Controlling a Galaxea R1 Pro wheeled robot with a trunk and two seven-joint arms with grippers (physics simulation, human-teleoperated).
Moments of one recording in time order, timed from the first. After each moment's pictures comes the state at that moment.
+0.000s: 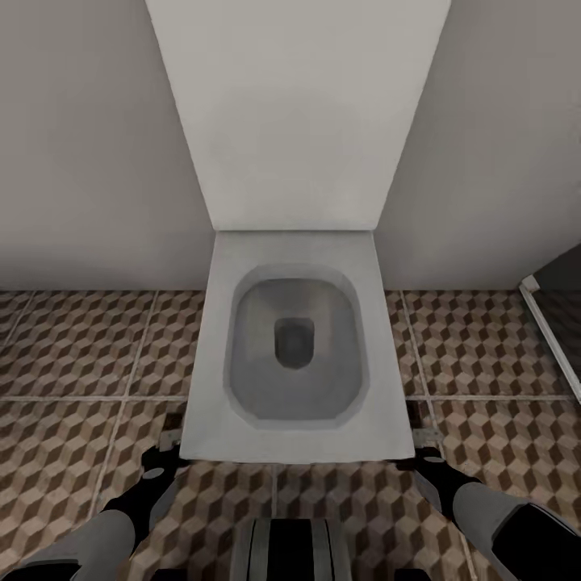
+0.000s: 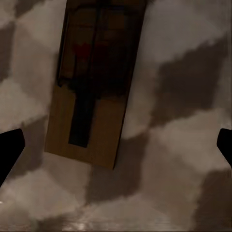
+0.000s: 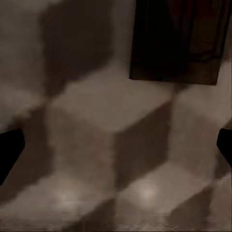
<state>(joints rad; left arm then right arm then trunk) -0.70 0.05 0.03 -0.23 0.05 -0.14 0.21 -0.84 -0.10 0.68 -0.01 -0.66 -0.05 -0.09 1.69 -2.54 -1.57</state>
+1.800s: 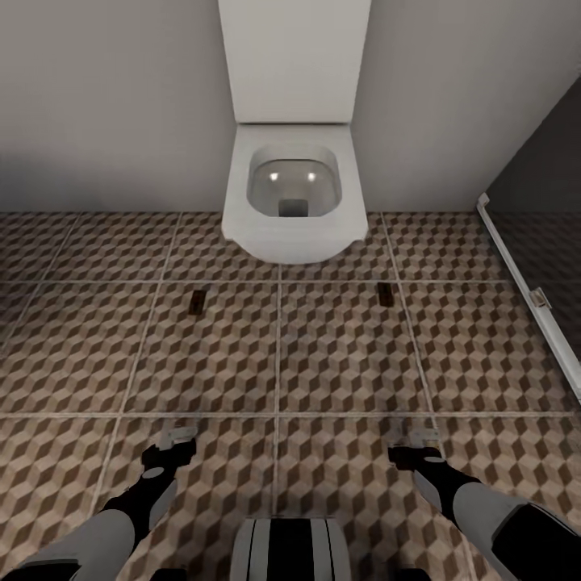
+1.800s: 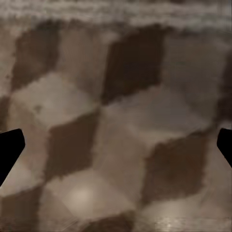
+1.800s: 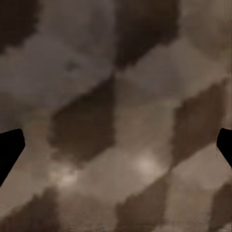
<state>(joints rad) -0.70 0.05 0.03 -0.23 0.05 -0.15 0.21 -0.84 -0.10 0.68 -0.01 -0.66 -0.05 -0.09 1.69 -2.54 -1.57</state>
